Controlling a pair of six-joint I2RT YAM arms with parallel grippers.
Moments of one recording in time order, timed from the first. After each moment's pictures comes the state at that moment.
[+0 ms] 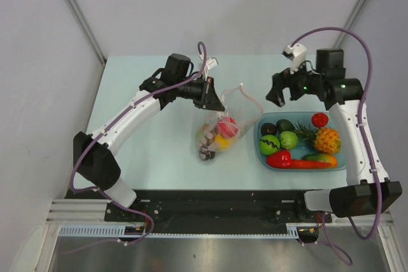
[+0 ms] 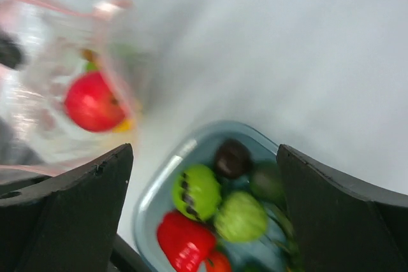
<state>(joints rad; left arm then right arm) -0.56 1.60 1.50 -0.53 0.79 -0.31 0.15 1.31 1.54 -0.88 -0.54 -0.30</state>
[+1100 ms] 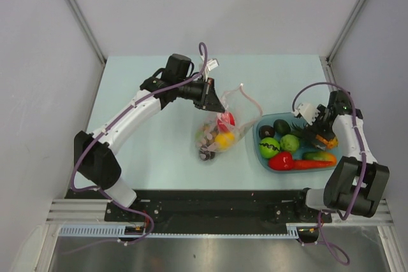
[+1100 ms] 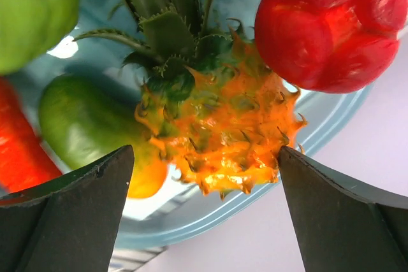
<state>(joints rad) -0.56 1.61 1.51 -0.55 0.82 -0.30 -0.28 1.34 0.99 -0.85 -0.07 -1.21</state>
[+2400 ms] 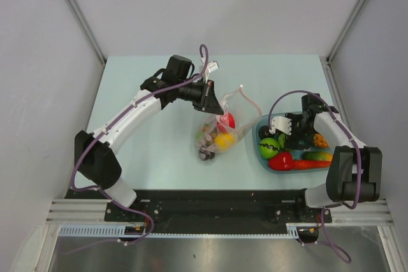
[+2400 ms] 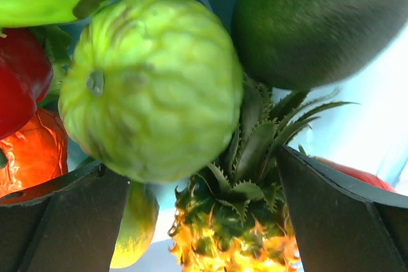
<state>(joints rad) -0.55 1.62 1.51 -0.59 0.81 -0.28 -0.04 1.42 0.92 -0.82 -0.14 -1.48</state>
